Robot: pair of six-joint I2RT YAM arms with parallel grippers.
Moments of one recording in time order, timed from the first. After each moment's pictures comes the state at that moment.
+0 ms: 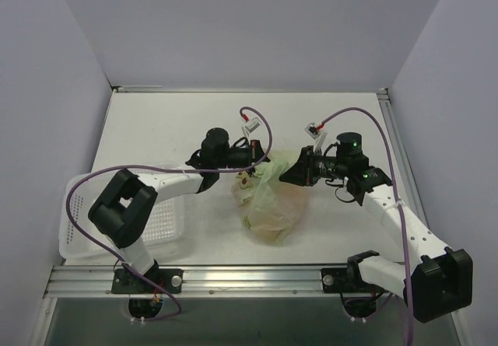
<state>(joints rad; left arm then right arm) -0.67 1.70 0.96 0.64 0.82 -0.88 0.30 1.10 0.77 -0.24 -0.82 0.30</state>
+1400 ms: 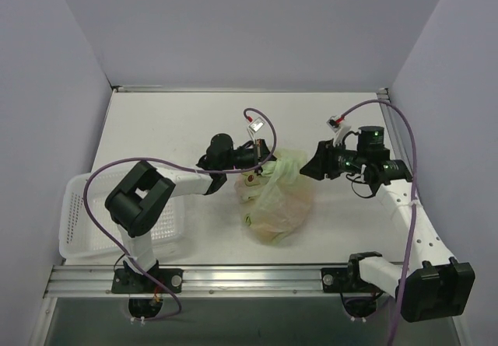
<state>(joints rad) -0.70 1.84 0.96 0.95 0.80 -1.12 0.09 1.08 0.93 -0.56 -0.75 0.08</state>
